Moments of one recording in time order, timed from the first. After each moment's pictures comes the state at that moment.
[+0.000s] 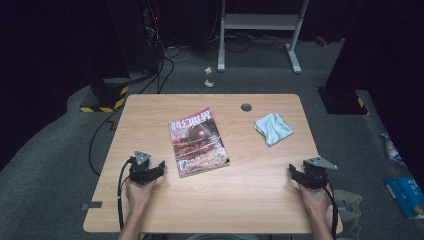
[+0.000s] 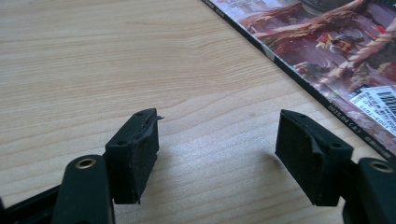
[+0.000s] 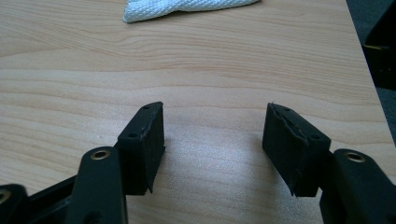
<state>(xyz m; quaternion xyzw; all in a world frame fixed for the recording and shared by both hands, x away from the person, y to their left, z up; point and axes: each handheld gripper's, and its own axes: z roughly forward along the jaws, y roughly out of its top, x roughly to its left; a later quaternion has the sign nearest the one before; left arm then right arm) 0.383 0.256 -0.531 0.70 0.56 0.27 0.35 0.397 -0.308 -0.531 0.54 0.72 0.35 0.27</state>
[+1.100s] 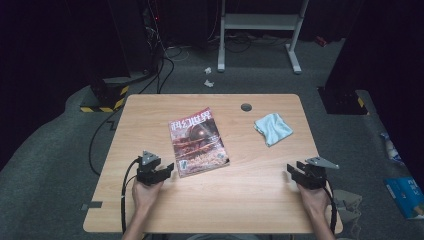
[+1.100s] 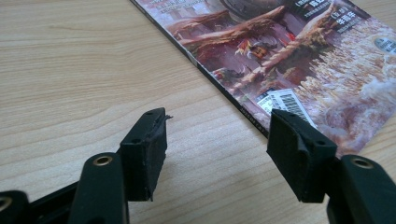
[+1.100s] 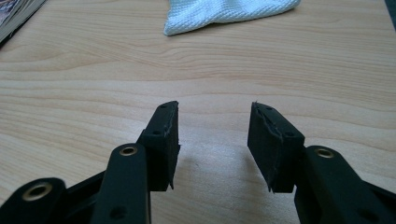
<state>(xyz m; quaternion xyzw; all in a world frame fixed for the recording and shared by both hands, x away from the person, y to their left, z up) 0.378 0.233 -0.520 0.72 0.53 0.22 0.38 0.392 -0.302 -0.519 0.53 0.73 0.38 0.22</state>
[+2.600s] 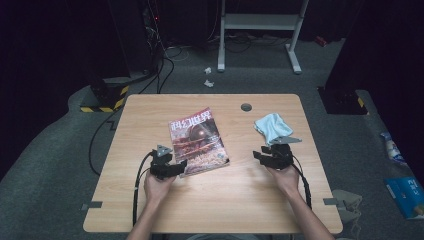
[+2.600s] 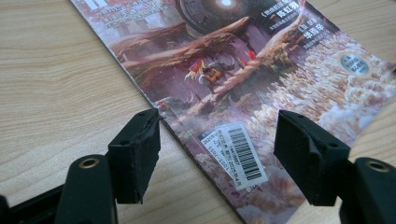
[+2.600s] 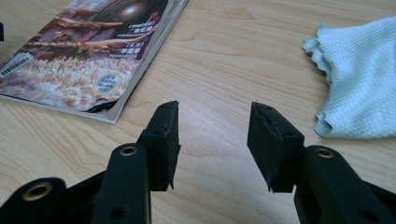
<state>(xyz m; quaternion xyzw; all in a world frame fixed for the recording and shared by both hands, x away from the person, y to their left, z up) 0.399 0.194 -0.508 0.73 0.54 0.19 0.38 0.442 -0.205 -0.482 0.43 0.79 0.40 0.14</state>
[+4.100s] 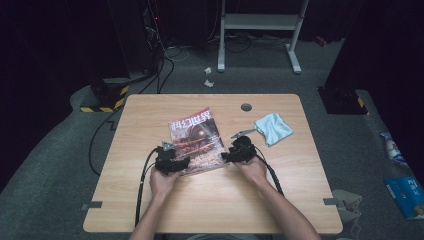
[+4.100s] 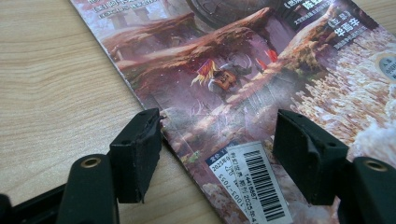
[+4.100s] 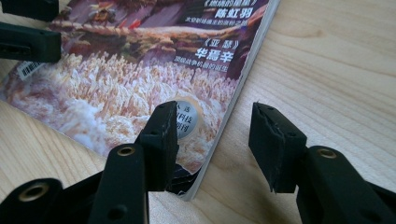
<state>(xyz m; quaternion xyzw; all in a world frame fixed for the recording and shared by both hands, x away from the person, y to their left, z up) 0.422 0.184 -0.520 0.73 0.55 0.18 0.35 0.484 -0.101 -0.508 0.40 0.85 0.35 0.05</state>
